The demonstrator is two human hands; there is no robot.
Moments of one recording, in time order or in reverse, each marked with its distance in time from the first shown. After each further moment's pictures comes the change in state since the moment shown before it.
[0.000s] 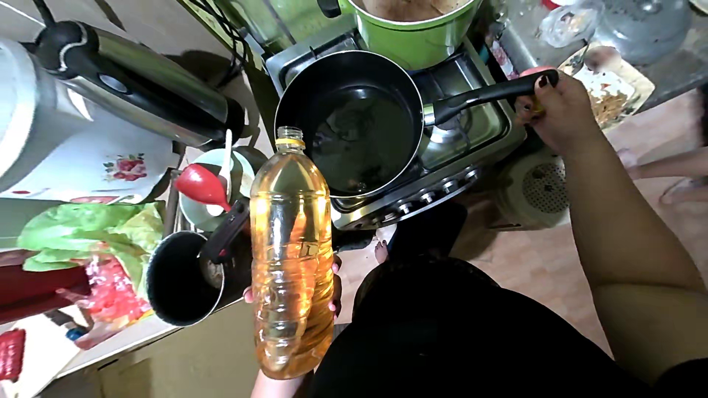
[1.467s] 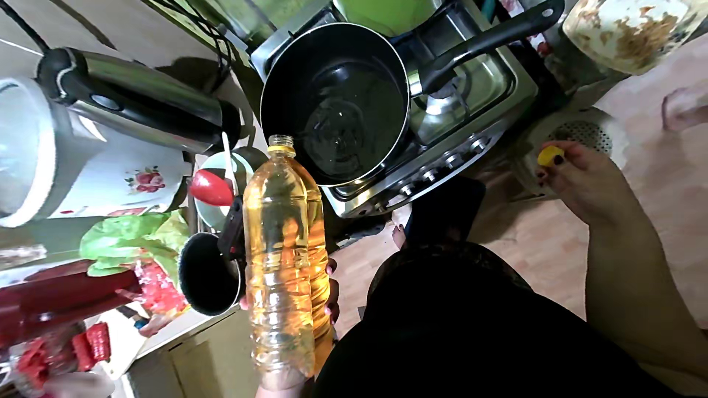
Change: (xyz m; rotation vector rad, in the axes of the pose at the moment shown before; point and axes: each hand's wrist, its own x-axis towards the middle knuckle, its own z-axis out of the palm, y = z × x) left_hand -0.017 -0.005 0.044 0.163 0.275 0.059; right_hand -0.176 0.017 0.021 0.074 0.260 0.439
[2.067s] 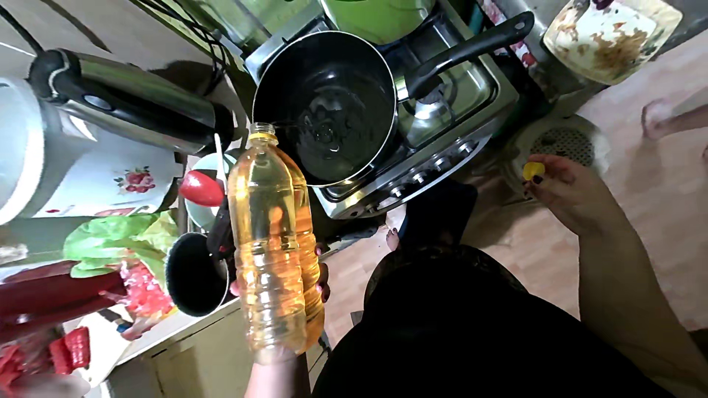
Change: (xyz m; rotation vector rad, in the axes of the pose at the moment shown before) left_hand 0.014 -0.005 -0.011 0.089 -0.046 0.069; right_hand -0.017 0.004 -0.015 0.029 -0.013 0.042
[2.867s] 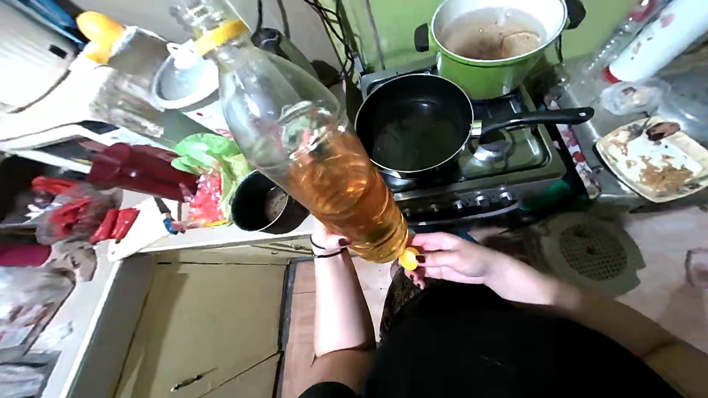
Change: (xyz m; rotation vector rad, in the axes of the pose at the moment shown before) left_hand 0.006 -0.009 0.015 0.384 -0.408 0.912; right_hand -0.050 -0.039 0.200 0.223 -1.392 0.165
